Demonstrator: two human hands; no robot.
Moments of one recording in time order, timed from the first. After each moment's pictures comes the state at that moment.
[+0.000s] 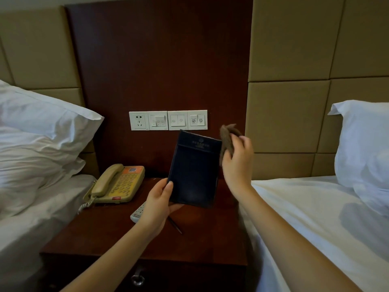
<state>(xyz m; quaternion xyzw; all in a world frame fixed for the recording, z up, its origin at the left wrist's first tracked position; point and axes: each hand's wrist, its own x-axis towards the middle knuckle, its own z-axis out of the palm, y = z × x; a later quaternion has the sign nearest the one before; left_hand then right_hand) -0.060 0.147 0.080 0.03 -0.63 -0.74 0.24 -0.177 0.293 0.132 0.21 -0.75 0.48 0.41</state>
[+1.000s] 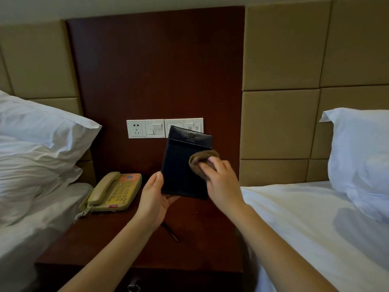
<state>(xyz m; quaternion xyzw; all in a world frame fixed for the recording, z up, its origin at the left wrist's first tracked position) -0.068 0.150 0.111 0.03 -0.52 -0.82 0.24 -0.167 0.295 0.106 0.37 -0.78 0.26 0.44</state>
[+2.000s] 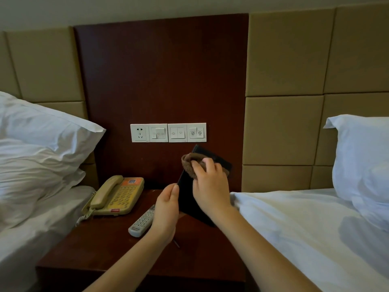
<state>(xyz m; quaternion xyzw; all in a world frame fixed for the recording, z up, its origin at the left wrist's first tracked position) -0.063 0.180 0.104 0.06 -0.67 -0.67 0.31 -0.144 0.265 0.123 0.32 -0.83 0.24 0.39</state>
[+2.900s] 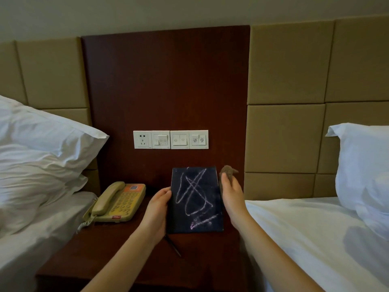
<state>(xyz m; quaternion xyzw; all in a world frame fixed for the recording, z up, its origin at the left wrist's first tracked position) -0.070 0.145 0.113 0.12 -0.57 -0.79 0.19 -0.170 0.289 0.116 0.16 -0.69 0.71 0.04</state>
